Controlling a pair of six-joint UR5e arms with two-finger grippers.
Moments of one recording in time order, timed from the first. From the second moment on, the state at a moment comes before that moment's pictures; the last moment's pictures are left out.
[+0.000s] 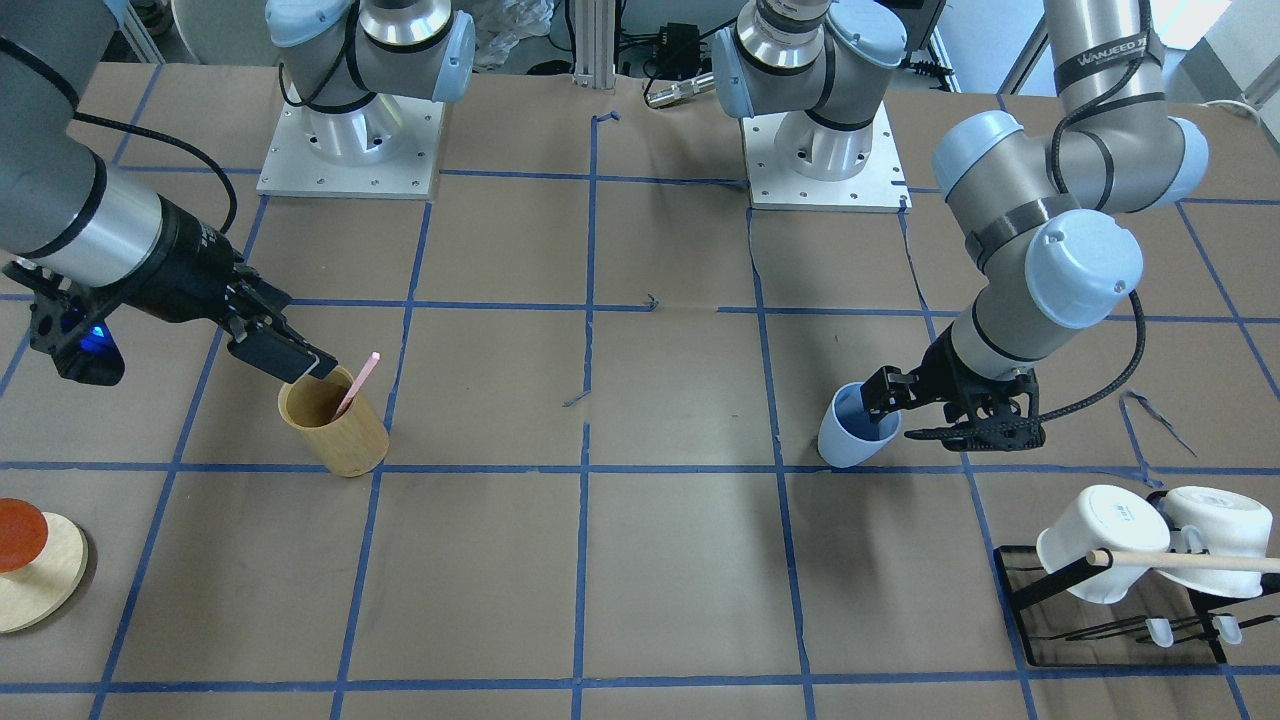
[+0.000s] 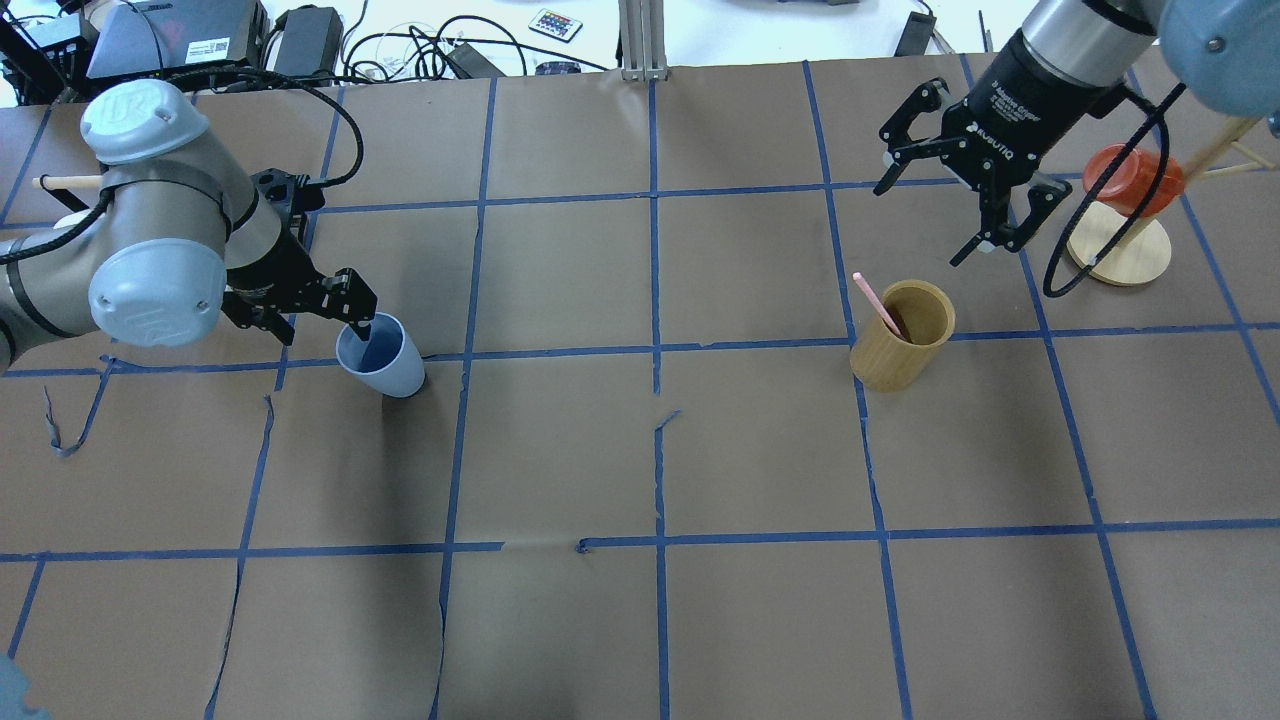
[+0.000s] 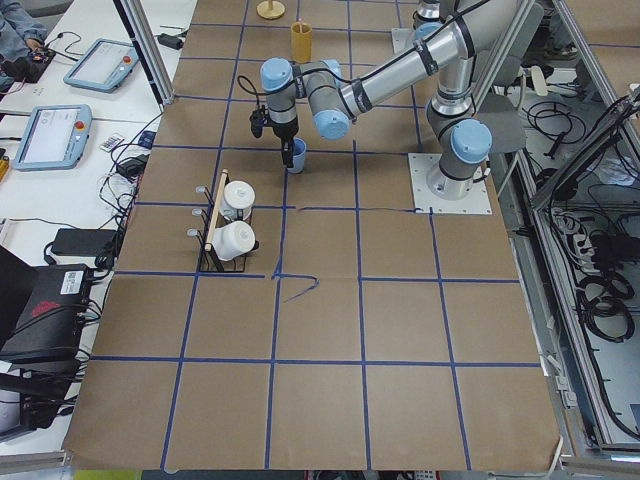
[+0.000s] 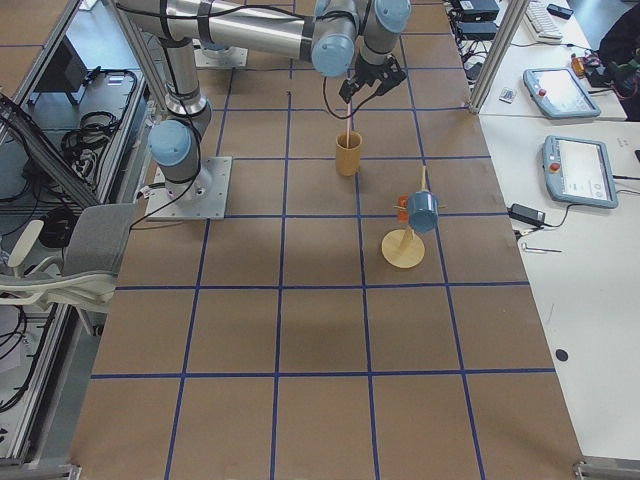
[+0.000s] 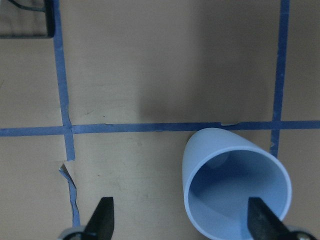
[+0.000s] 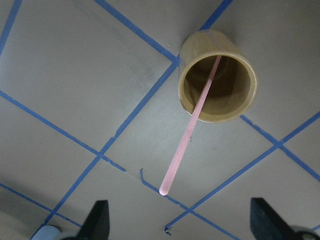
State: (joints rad) left arm -1.34 -1.81 -1.88 -1.10 1.58 0.18; right arm 1.40 -1.40 1.55 -1.49 -1.22 0.69
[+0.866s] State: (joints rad) left arm -1.36 -1.83 -1.89 -1.11 1.58 0.04; right arm 1.38 -1.35 1.70 -1.50 -1.10 0.76
